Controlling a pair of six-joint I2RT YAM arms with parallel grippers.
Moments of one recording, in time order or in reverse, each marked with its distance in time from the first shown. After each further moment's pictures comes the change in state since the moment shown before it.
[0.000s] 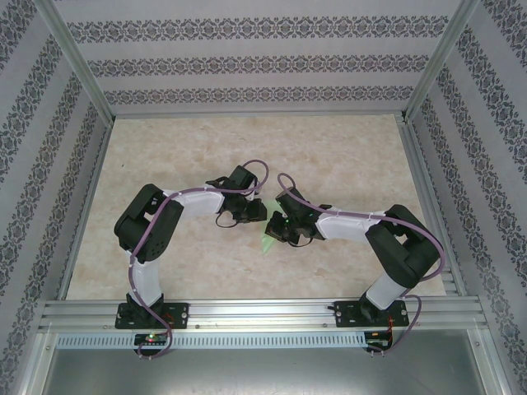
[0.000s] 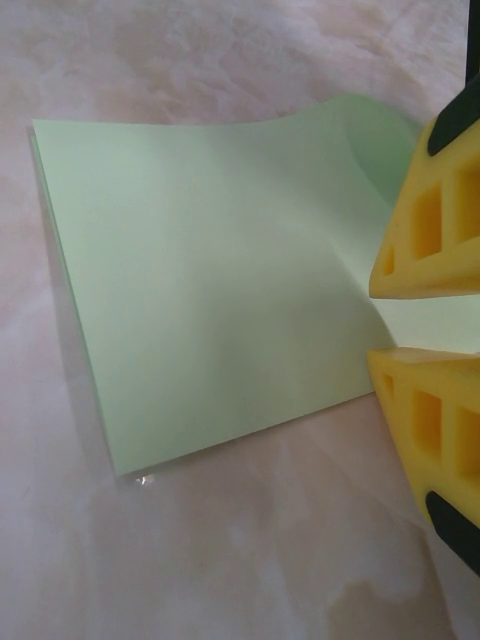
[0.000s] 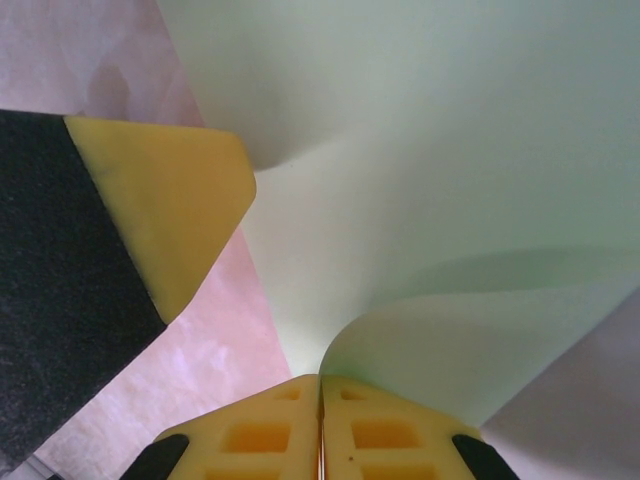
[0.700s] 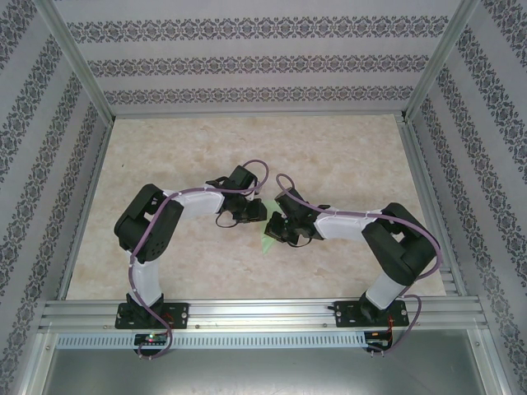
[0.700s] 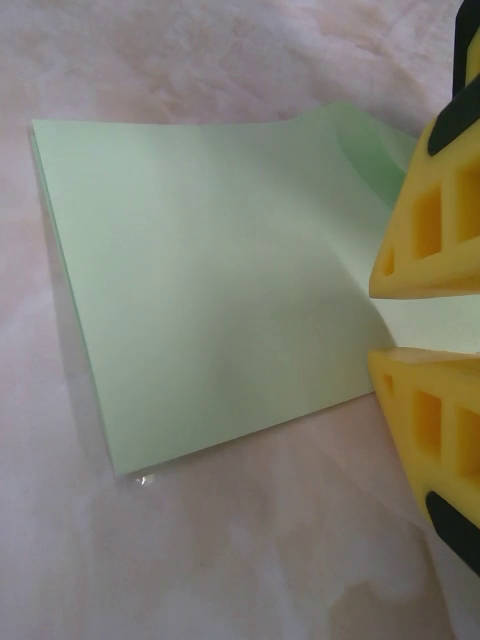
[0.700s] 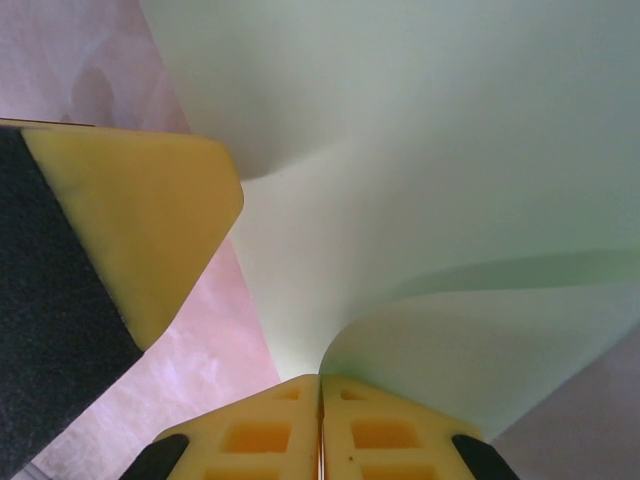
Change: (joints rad) left arm 0.000 0.000 0.000 0.000 0.000 0.000; right arm 0.000 0.026 0.000 0.022 0.000 0.000
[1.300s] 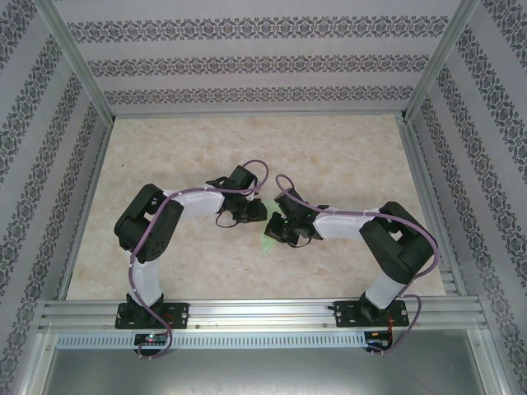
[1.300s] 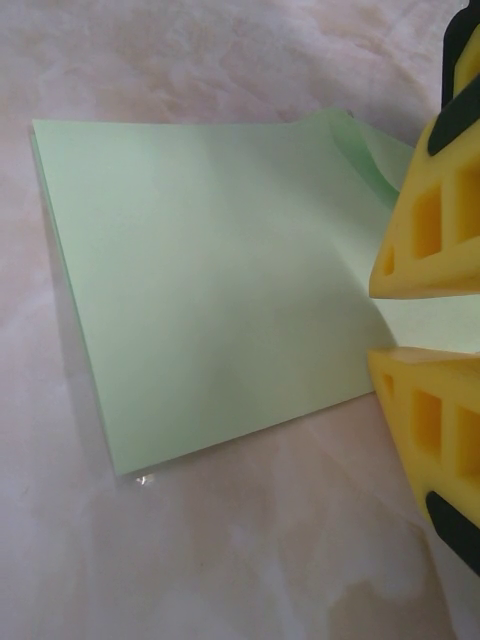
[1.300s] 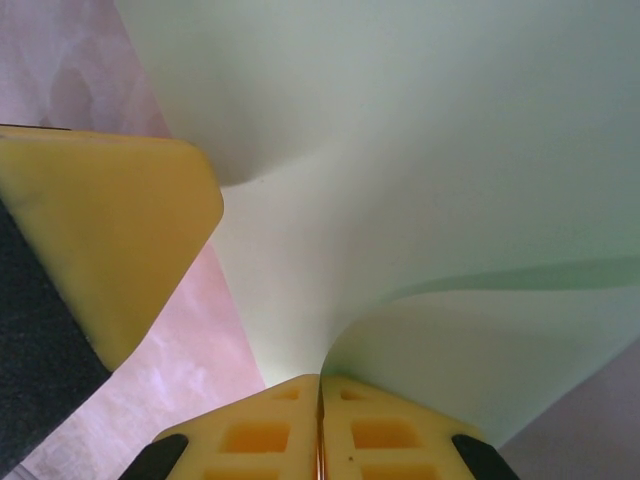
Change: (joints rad) left arm 0.000 0.001 0.000 0.000 0.000 0.000; right arm 0.000 0.017 0.000 0.006 0.000 0.000
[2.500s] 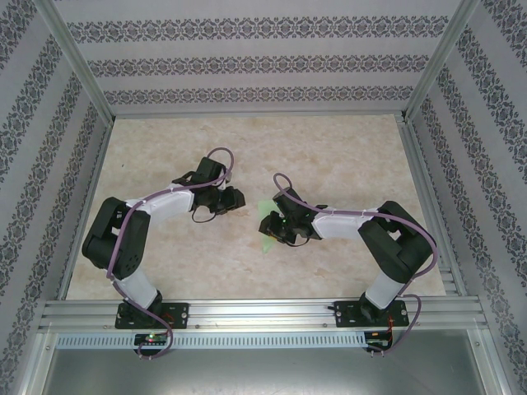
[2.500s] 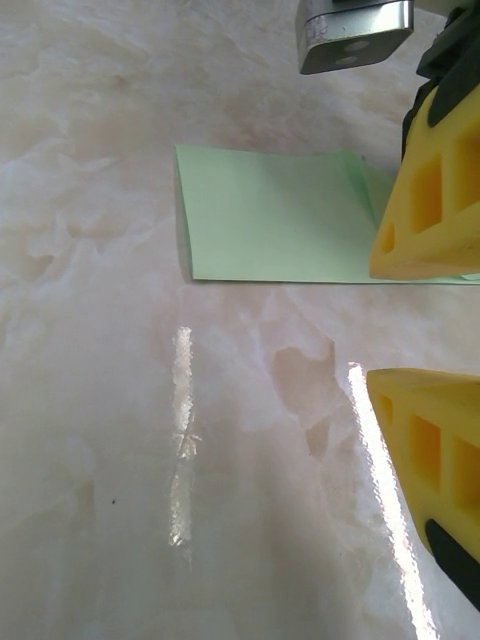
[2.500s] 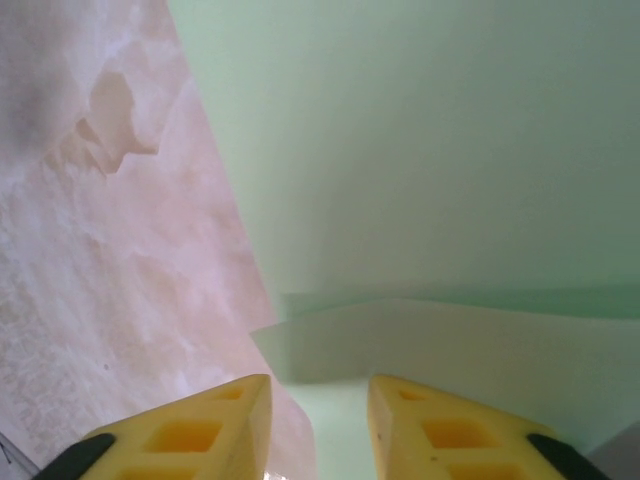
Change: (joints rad) left arm 0.181 -0.229 -0.142 0.003 0.019 -0.080; right arm 0.005 0.008 0.008 0.027 0.003 -0.004
